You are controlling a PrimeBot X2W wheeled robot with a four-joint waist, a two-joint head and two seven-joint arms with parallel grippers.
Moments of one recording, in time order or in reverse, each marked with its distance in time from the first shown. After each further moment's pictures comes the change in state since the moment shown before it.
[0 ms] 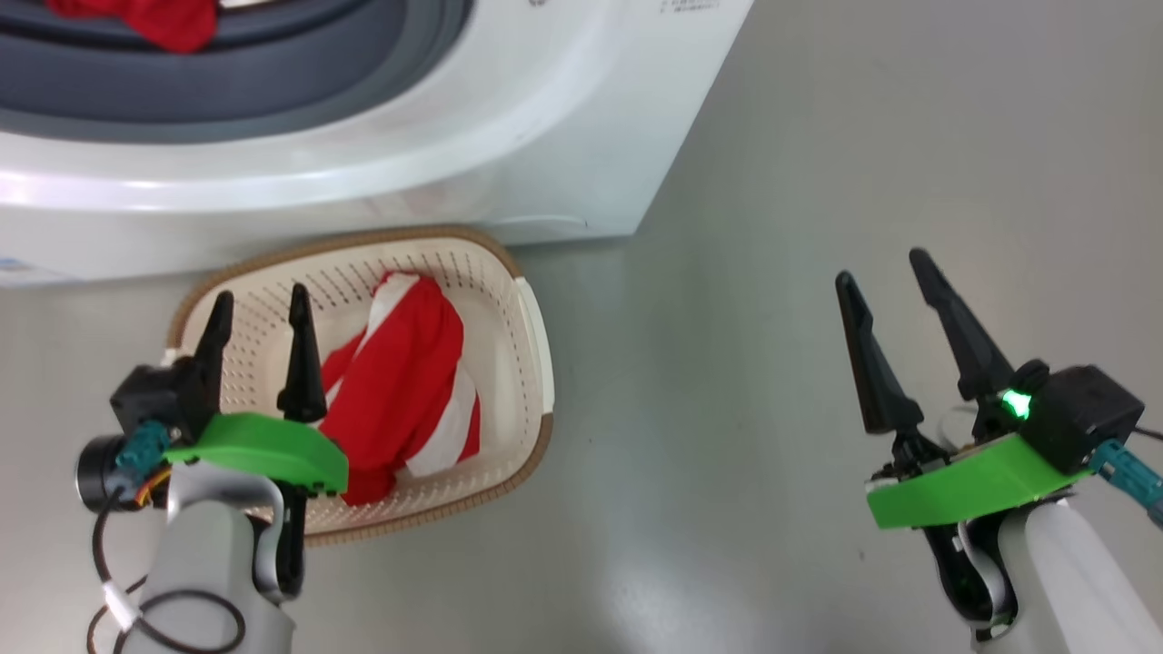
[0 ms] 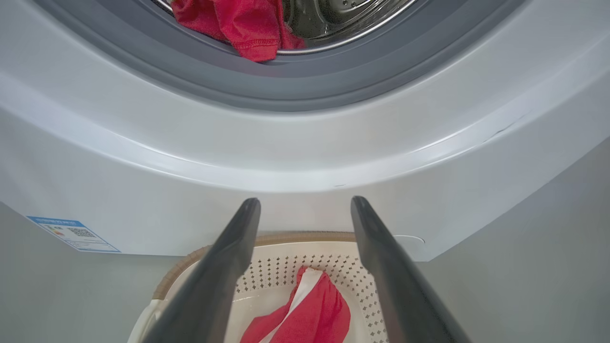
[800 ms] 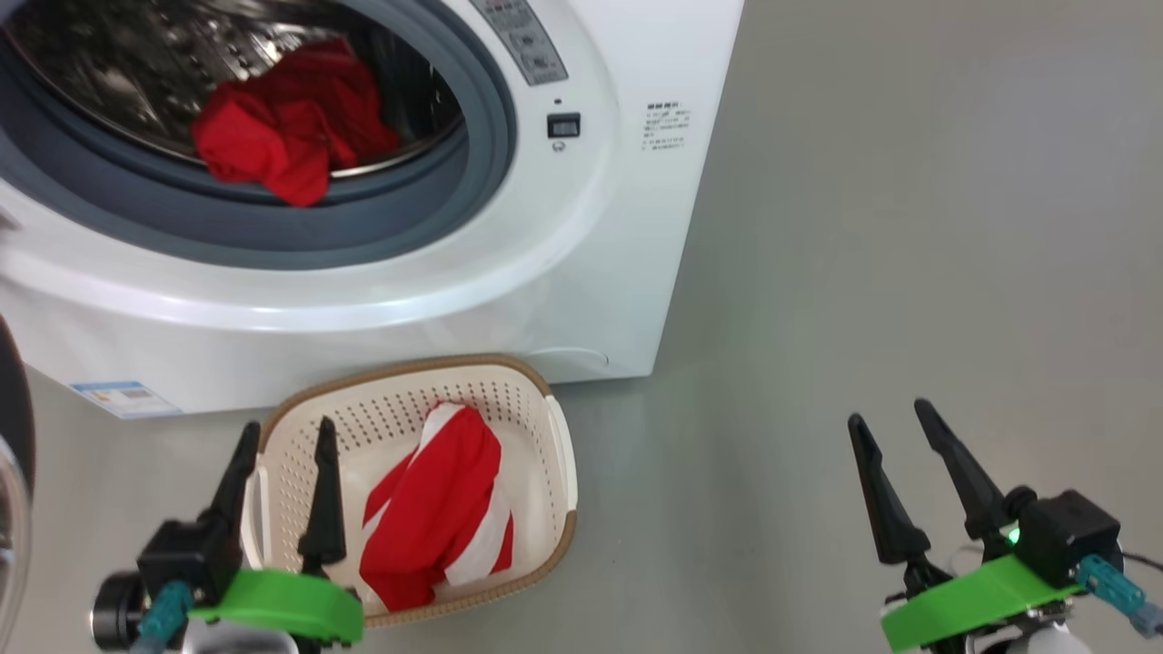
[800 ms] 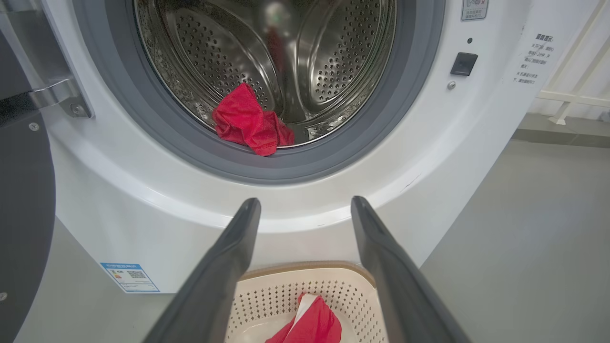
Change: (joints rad) left arm 0.316 0.002 -0.016 -0.262 0.027 -0.002 0.000; right arm 0.208 0.012 -0.029 0.035 -0.001 0.000 0.000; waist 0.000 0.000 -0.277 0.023
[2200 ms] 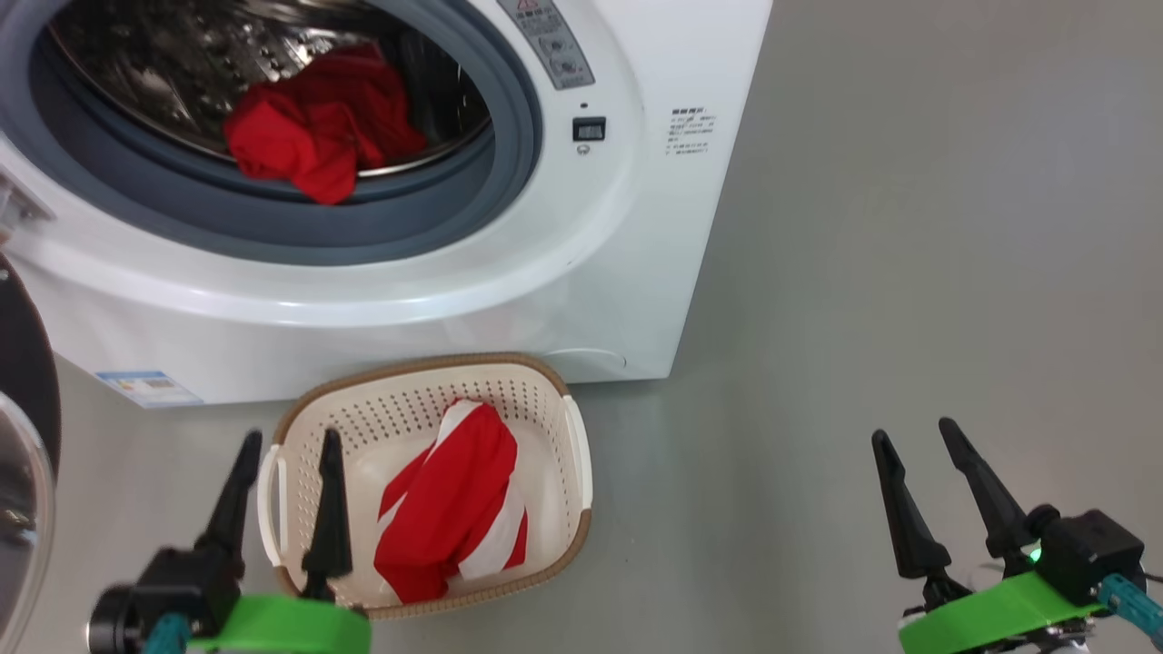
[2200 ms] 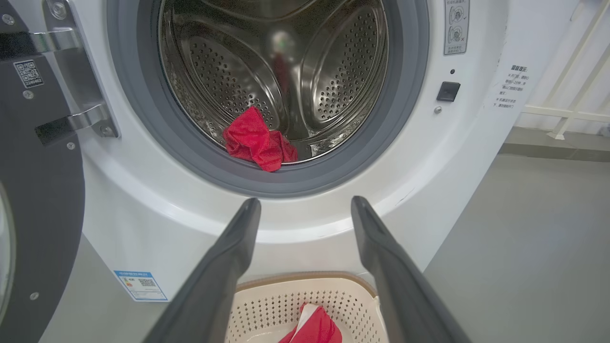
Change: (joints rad) left arm 0.115 0.013 -0.040 -0.162 -0.018 0.030 0.000; right arm 0.067 0.008 -0.048 -0.019 -0.008 0.000 0.000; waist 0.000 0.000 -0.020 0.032
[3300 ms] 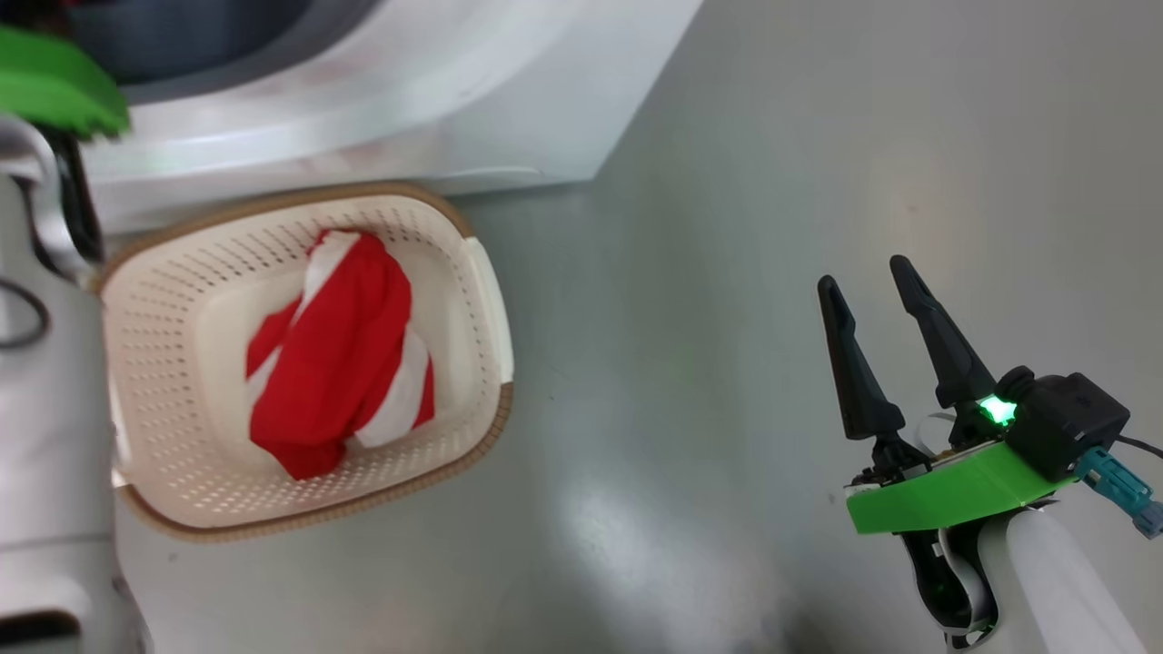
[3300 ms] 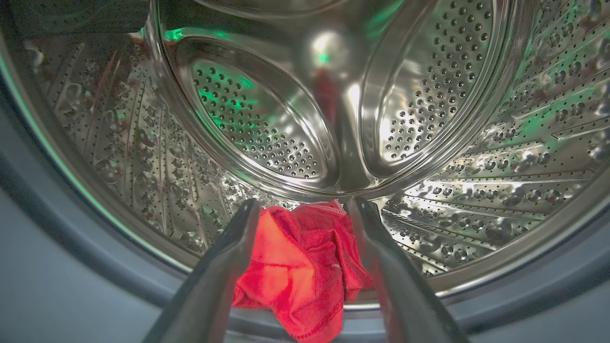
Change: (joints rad) left arm -0.993 0.109 0.128 0.572 0.130 0.076 0.000; right arm -0.263 0.023 0.084 -0.028 0.027 0.000 0.000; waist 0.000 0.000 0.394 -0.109
